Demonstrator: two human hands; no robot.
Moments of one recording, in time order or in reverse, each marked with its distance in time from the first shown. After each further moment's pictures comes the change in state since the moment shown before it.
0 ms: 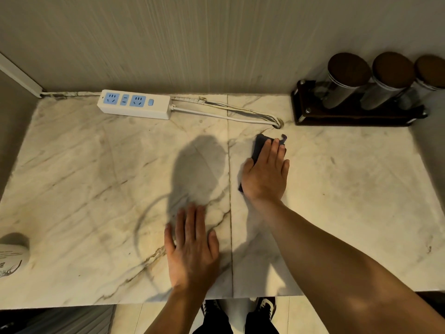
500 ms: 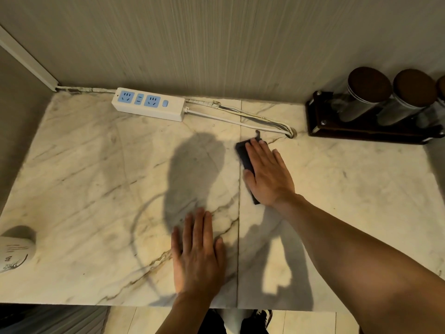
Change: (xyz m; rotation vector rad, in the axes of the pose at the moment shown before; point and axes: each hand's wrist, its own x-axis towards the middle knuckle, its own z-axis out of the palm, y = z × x) left_hand 0.000 -0.001 0.000 -0.028 -0.001 0.011; right_hand 0.031 0.007 -0.005 -0.222 -0.194 -0.597
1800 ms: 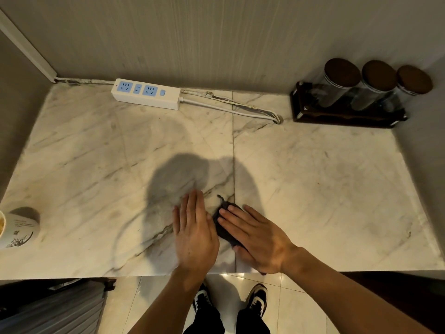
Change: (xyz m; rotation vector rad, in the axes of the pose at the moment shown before) left_hand -0.012 -0.008 -0.004 -0.244 0.134 0.016; right_hand -0.167 -0.045 0.032 -0.145 -0.102 -0.532
